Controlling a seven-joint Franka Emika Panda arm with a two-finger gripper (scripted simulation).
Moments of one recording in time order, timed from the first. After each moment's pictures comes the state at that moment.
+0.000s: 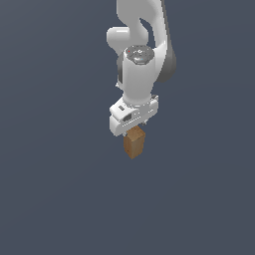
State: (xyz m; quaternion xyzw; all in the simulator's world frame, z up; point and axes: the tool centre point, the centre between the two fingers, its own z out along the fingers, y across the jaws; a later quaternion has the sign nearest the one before) arm -0.022 0.029 0.192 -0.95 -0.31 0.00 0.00
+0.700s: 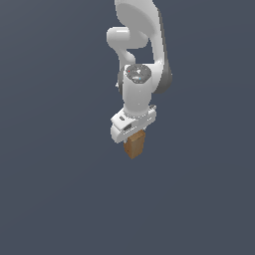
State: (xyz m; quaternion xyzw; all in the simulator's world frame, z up) arm -0.023 0.029 0.145 -0.95 -0.31 0.00 0.00
